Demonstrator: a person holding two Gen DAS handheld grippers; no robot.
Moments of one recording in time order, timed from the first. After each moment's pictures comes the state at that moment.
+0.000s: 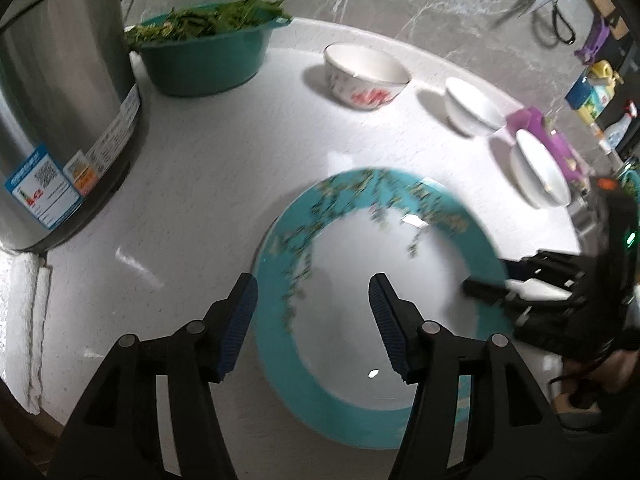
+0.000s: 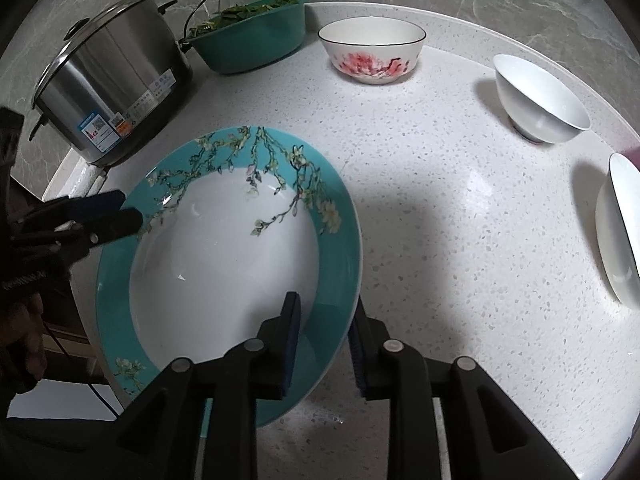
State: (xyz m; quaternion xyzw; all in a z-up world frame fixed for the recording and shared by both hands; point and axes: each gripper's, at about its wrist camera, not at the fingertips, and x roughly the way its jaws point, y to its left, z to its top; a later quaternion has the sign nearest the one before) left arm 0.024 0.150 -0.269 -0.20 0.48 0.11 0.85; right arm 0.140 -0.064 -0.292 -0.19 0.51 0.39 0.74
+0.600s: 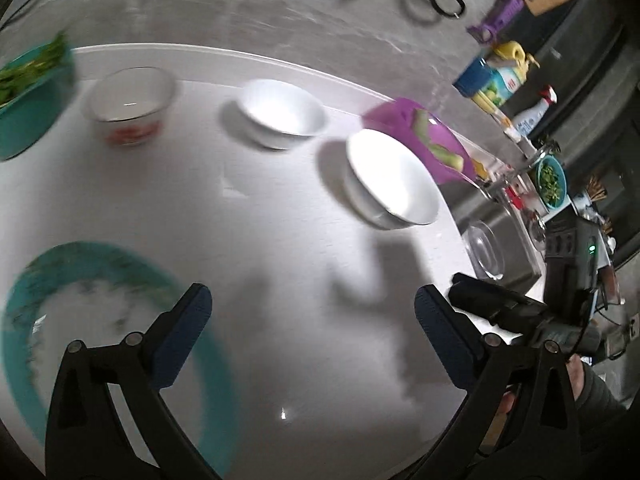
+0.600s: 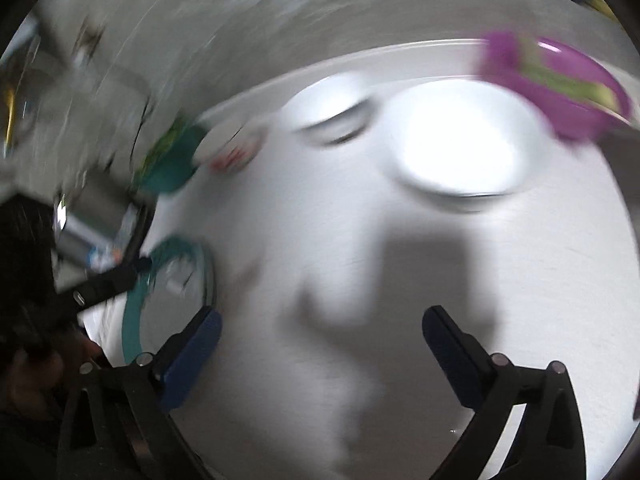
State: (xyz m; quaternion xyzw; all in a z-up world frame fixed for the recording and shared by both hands) left arm 0.147 -0.010 -0.233 -0.23 0.46 -0.06 0.86; right arm 0.204 -0.290 -0.237 0.07 0.49 0.30 0.81
